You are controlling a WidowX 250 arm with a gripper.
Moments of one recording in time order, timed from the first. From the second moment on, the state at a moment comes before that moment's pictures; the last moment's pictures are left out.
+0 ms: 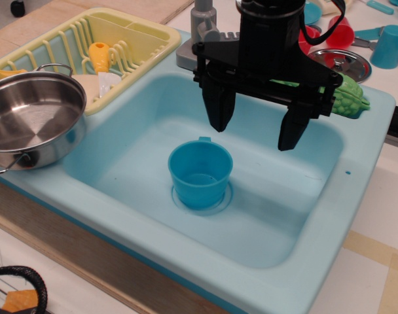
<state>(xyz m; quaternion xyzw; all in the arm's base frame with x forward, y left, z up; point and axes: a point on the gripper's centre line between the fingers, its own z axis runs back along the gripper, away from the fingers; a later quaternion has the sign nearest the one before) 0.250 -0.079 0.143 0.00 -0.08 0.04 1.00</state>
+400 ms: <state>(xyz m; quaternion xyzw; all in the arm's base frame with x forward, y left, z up) 0.246 -0.080 0.133 0.00 -0.07 0.05 1.00</state>
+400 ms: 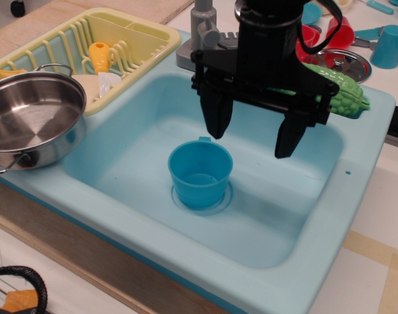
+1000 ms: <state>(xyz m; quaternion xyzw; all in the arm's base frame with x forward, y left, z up) 0.242 -0.070 0.094 -0.03 -0.05 0.07 1.00</state>
